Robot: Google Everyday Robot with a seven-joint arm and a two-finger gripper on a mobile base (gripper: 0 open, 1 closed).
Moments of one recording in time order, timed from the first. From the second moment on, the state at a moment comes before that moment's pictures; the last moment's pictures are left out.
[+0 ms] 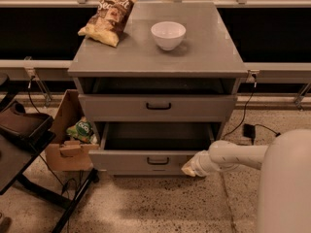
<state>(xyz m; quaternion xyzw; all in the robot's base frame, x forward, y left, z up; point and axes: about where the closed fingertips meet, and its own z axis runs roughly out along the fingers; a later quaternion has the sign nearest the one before) 0.591 -0.150 0.393 -0.44 0.86 0.12 0.24</state>
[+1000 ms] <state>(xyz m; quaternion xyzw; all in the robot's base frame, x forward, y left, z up) 0.639 -0.172 0.373 -0.47 0.84 0.11 0.26</state>
